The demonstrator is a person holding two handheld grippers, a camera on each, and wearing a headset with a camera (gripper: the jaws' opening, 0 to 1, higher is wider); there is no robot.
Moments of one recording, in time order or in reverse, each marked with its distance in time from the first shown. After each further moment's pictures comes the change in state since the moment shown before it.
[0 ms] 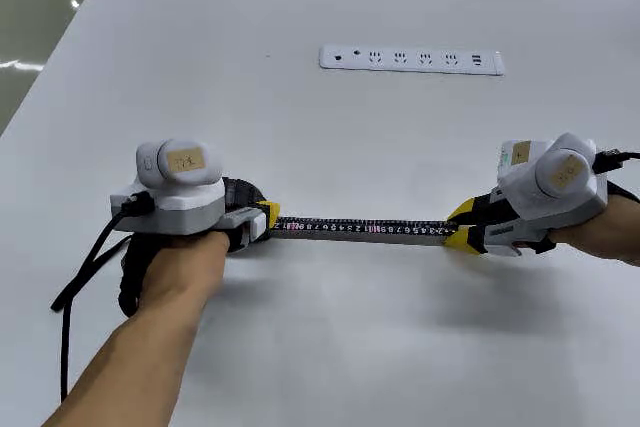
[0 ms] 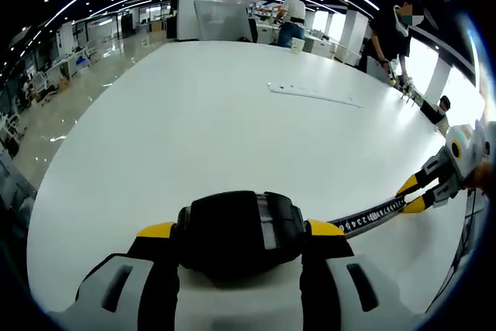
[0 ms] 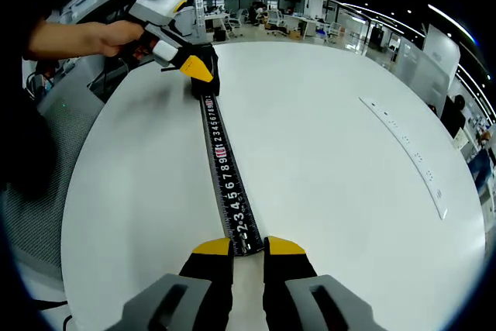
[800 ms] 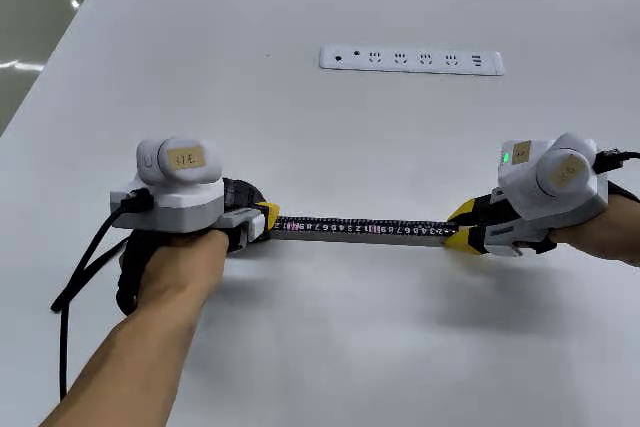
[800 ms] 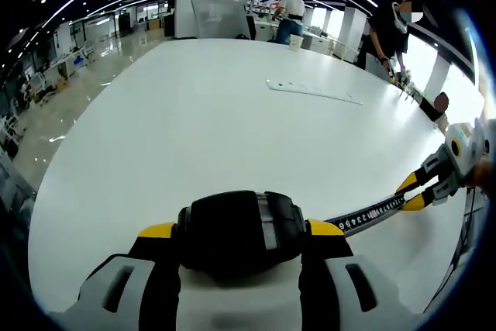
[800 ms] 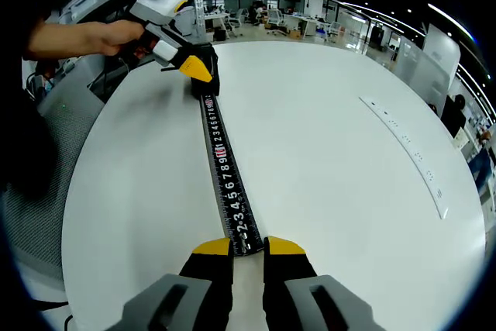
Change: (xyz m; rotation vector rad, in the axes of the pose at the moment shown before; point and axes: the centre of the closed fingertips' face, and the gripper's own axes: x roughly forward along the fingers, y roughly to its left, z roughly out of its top) left arm 0.002 0.002 -0.001 0.003 0.019 -0.007; right arm -0.001 0.001 0.000 -0.002 0.004 0.003
